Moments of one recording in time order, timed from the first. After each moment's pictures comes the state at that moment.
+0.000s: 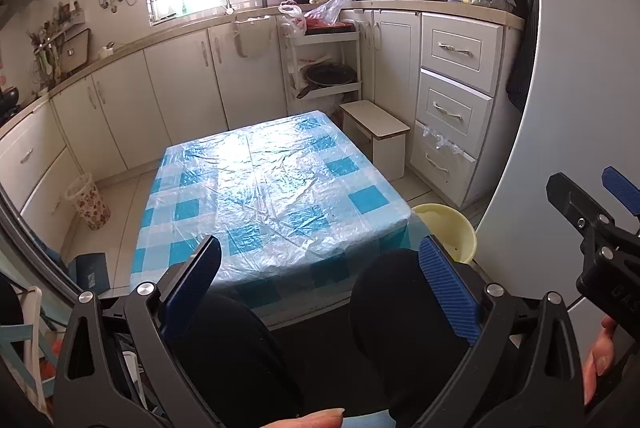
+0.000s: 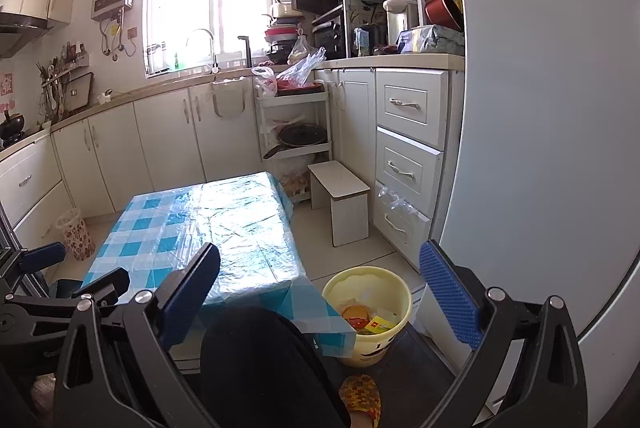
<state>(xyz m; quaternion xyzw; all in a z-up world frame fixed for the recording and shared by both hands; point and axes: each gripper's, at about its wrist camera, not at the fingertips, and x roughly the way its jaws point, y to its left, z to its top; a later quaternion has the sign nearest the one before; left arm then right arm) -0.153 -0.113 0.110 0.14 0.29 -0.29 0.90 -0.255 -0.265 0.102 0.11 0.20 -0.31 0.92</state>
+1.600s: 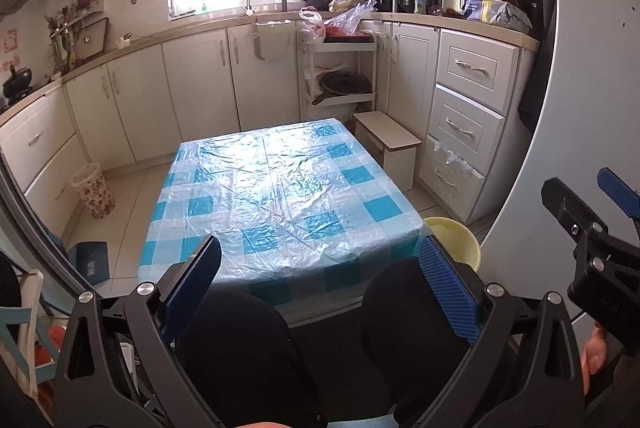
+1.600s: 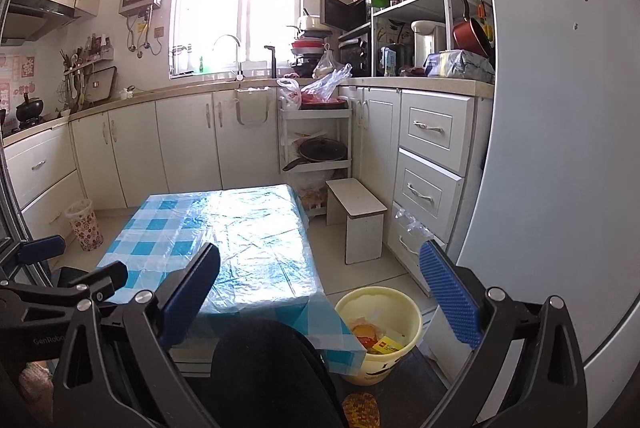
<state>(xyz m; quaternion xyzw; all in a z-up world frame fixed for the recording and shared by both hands) -0.143 -0.088 0.115 0.11 0.29 -0.27 0.91 -0.239 -0.251 0.110 0.07 0.18 -0.27 0.94</state>
